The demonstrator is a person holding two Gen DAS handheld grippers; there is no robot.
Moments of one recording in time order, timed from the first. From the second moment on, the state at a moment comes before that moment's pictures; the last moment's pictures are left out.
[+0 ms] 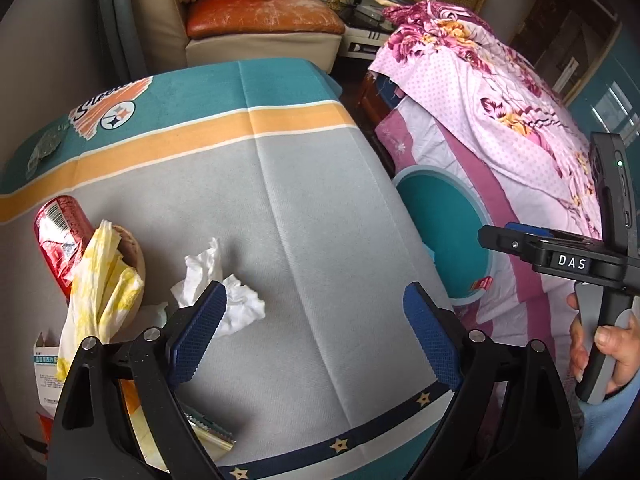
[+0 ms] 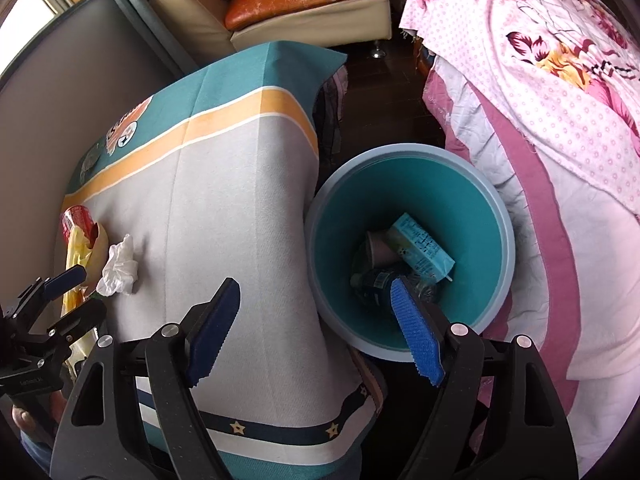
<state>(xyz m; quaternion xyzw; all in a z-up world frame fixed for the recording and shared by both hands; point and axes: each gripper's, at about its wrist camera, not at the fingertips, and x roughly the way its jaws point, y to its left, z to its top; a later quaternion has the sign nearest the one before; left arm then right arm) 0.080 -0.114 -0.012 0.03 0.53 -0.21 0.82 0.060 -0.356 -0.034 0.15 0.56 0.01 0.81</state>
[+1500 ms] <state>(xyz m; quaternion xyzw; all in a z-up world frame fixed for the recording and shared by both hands) -0.015 0.192 -0.086 0.00 0.58 -0.07 0.81 0.069 -0.037 -0.056 0.01 0.63 0.22 0.74</state>
